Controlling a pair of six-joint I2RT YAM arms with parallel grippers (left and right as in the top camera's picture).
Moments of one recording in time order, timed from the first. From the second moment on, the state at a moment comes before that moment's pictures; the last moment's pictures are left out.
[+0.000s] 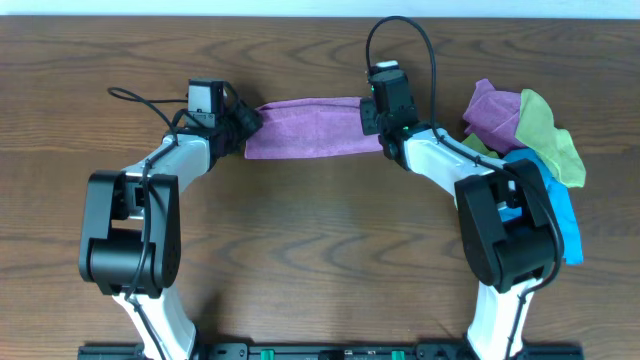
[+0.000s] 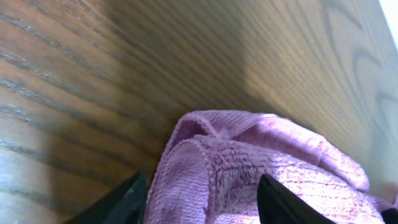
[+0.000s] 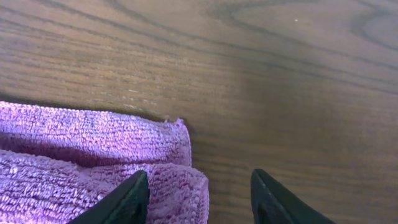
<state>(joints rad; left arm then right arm) -0.10 1.96 1.12 -0.06 0.26 -0.77 0.36 2.06 1.26 0.02 0.23 0.11</state>
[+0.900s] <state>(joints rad) -0.21 1.92 1.12 -0.08 0.22 -0.78 0.32 1.85 1.26 -0.38 0.01 0.49</state>
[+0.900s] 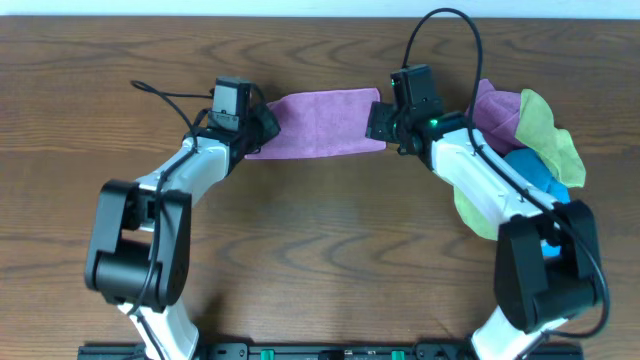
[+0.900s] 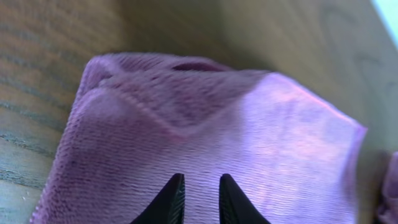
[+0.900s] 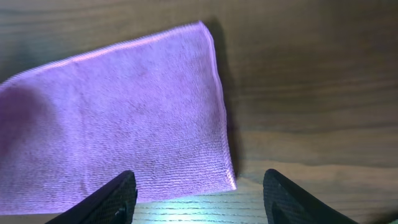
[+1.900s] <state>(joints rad) -0.21 2.00 1.13 -0.16 0.23 -0.77 0.31 2.06 1.26 -0.07 -0.22 0.62</state>
